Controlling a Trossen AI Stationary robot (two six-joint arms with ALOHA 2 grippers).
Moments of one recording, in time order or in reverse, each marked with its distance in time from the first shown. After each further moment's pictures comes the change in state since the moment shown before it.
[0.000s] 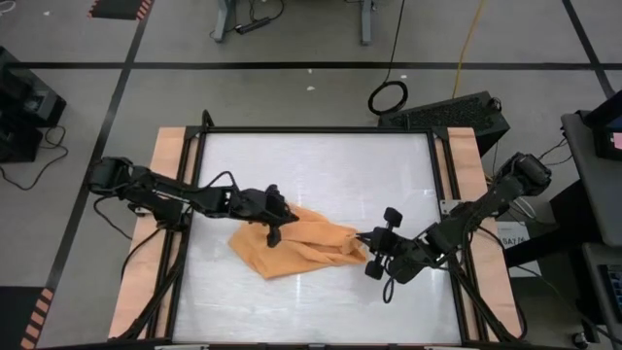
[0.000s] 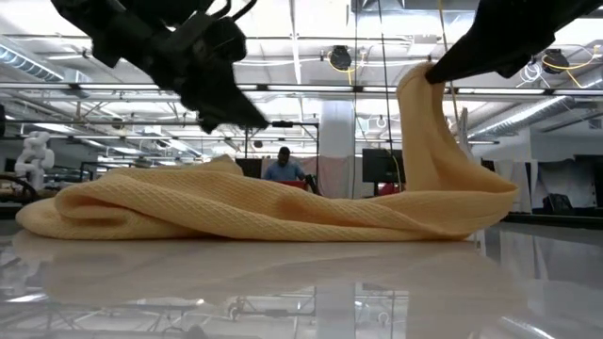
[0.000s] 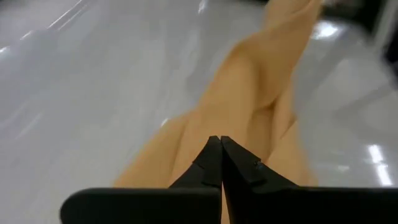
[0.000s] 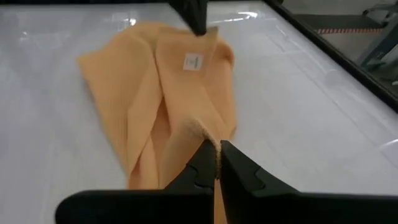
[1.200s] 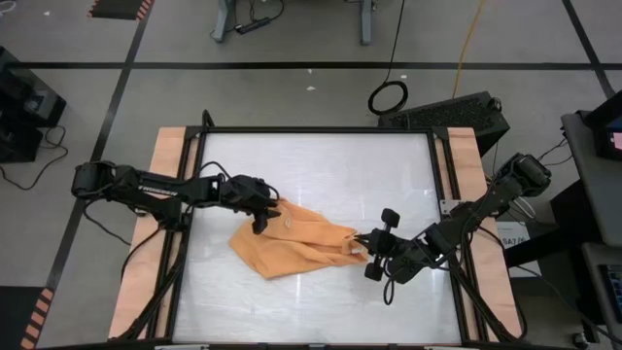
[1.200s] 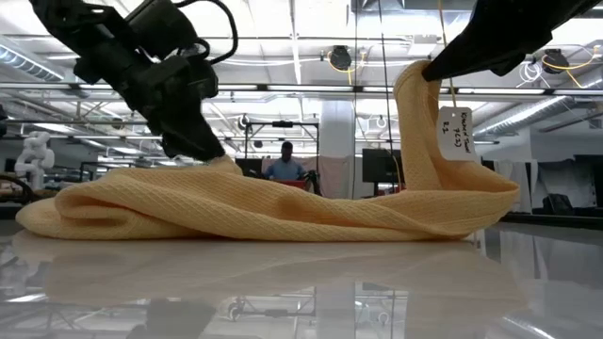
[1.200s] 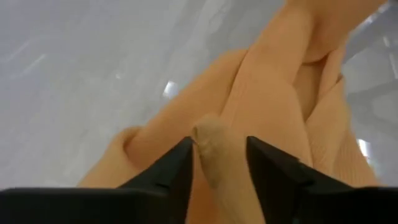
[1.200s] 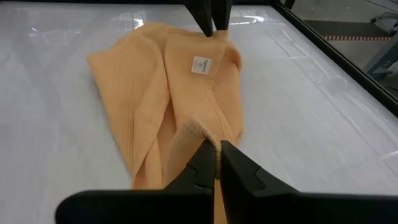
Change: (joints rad) left arm 0.159 -0.130 -0.140 -0.125 0.156 -0.066; right arm -0.003 0.005 0.000 0.040 -0.017 -0.062
